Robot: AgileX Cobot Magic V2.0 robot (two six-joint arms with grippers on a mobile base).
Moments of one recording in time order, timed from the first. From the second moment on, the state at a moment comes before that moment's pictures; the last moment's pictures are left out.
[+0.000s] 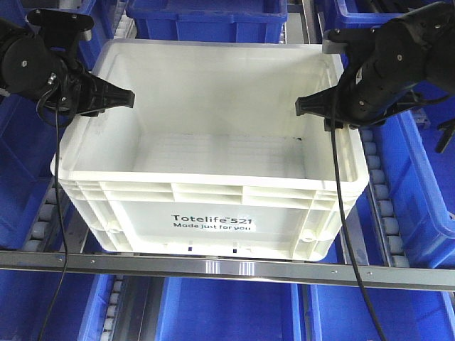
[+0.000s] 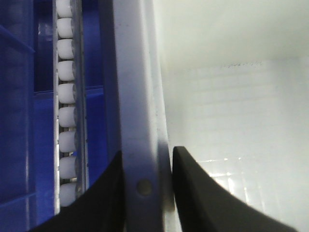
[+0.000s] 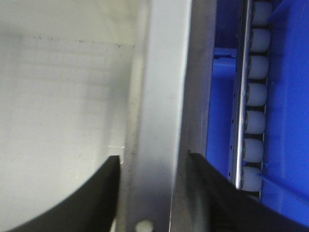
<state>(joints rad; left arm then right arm) -0.29 1.66 -1.44 0.28 0.76 -0.29 0.30 1.73 -1.51 -0.21 0.91 0.34</state>
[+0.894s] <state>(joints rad) -0.28 1.28 -1.27 0.05 0.87 0.00 0.30 1.35 -1.23 -0.21 0.76 0.23</state>
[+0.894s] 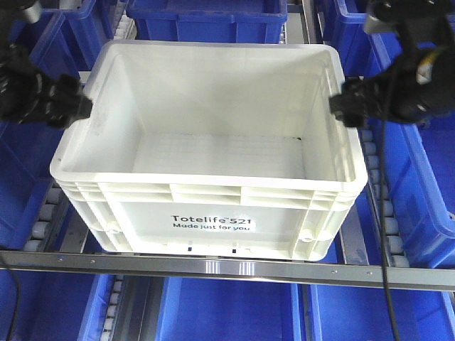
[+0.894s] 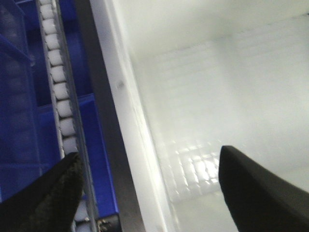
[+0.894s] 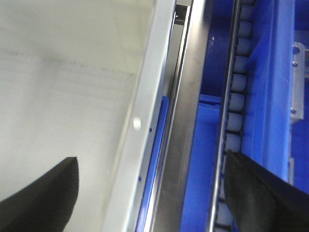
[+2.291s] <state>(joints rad) -0.28 0.44 -0.75 -0.05 0.87 0.02 0.30 0.44 -0.60 -0.11 0.82 0.00</state>
